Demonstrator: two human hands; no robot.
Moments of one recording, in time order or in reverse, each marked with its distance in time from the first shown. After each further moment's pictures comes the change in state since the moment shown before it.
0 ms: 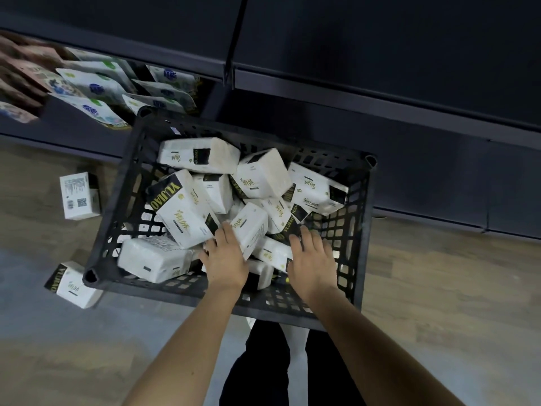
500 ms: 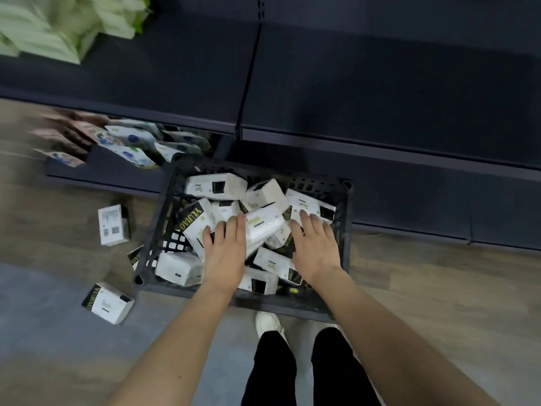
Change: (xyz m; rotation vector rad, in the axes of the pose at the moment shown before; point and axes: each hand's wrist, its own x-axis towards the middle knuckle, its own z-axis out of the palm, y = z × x) left_hand -0.058 -0.006 -0.109 0.257 0.473 0.358; right_hand -0.027 0.001 -0.122 -0.090 0.028 -0.104
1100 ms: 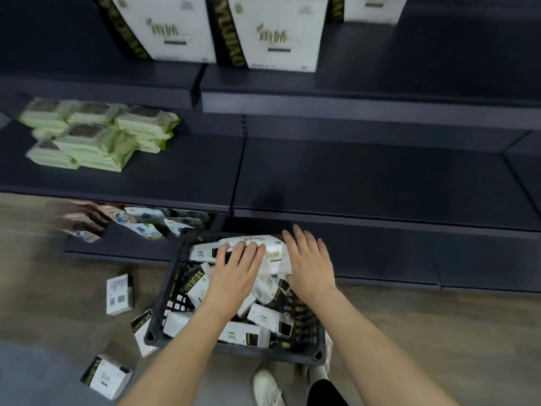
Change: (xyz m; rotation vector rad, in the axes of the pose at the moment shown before) left_hand 0.006 0.017 -0.154 0.131 0.409 0.393; right_hand -0.059 0.023 -0.143 0.051 0.275 0.081
